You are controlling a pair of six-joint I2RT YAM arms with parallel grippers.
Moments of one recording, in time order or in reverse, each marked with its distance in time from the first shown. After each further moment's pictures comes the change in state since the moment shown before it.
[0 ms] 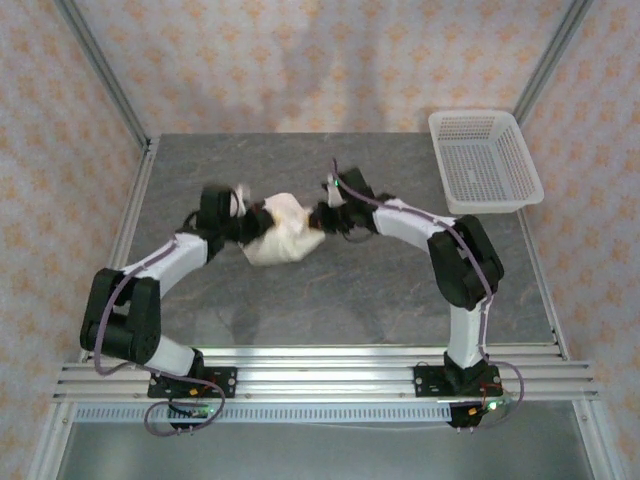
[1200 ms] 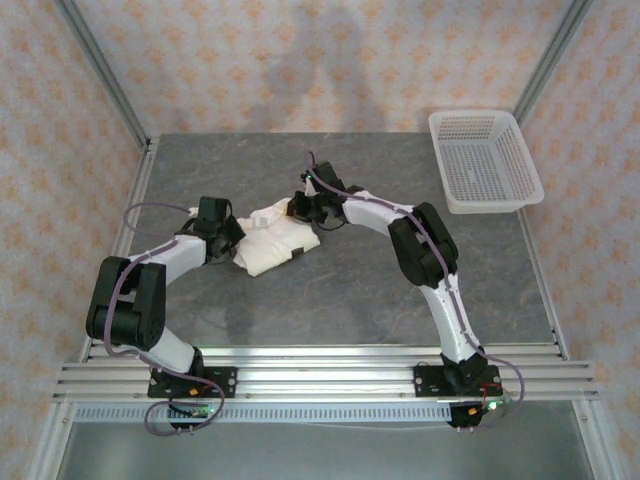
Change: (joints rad) left arm 0.071 0.080 0.015 -0.057 -0.584 0.061; right arm 0.041 0.356 0.438 0.015 0.080 0.078
